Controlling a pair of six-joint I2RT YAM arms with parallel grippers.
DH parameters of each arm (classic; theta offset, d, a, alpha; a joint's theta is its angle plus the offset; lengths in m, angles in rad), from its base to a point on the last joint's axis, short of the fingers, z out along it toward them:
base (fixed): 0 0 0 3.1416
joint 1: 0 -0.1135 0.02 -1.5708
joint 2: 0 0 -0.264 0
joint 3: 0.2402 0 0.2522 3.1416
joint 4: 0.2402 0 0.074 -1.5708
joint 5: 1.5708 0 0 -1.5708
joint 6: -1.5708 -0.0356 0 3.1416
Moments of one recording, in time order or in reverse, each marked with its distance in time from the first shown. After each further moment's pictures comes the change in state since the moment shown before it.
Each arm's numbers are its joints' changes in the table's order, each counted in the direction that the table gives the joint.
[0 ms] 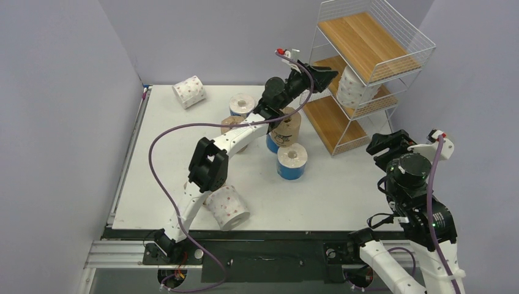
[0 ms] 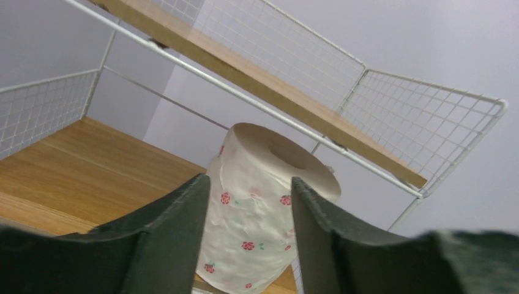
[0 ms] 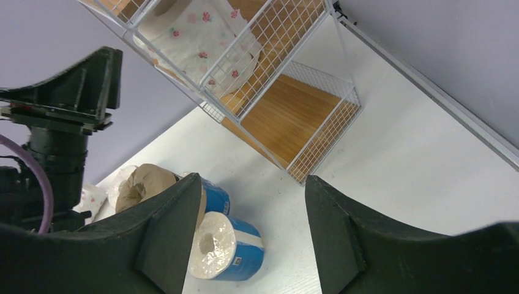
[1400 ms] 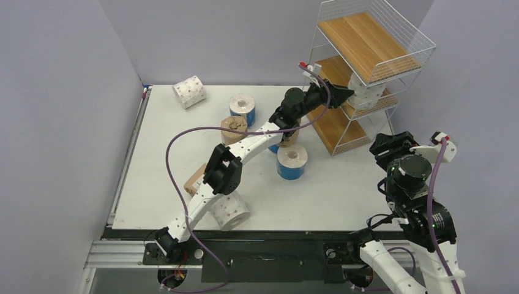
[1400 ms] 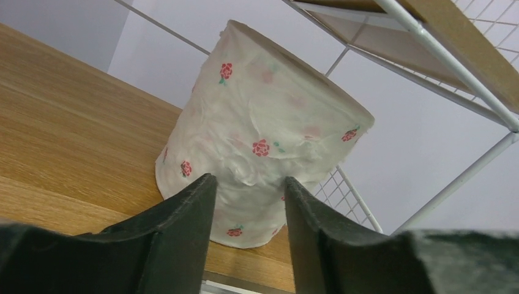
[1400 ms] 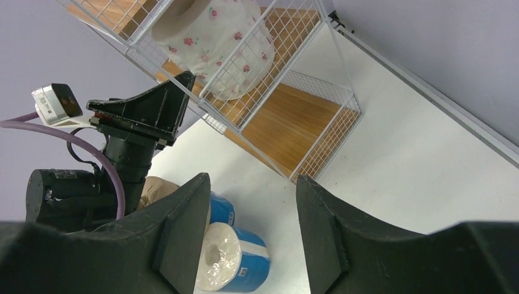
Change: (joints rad) left arm 0.087 -0.216 0.257 0.156 0.031 0.006; right arm -0.019 0.012 -0.010 -0.031 0.061 -0.027
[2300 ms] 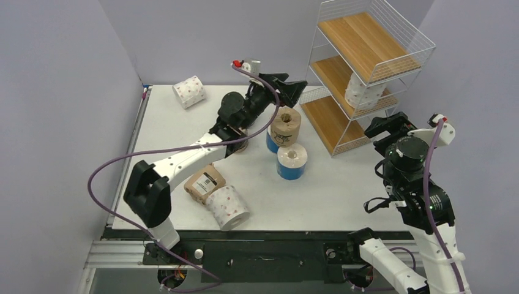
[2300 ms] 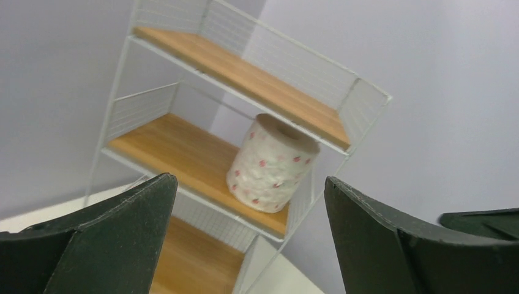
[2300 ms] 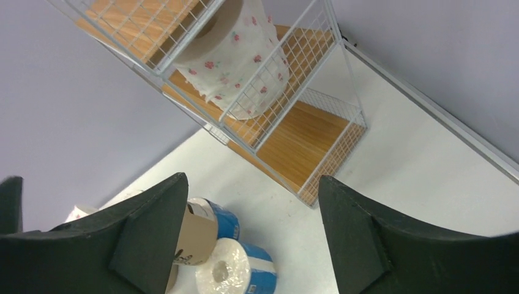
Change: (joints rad) left arm -0.092 0.874 -1.016 -0.202 -0.148 -0.164; right arm 0.000 -0.133 0.122 -0.002 0.019 0.020
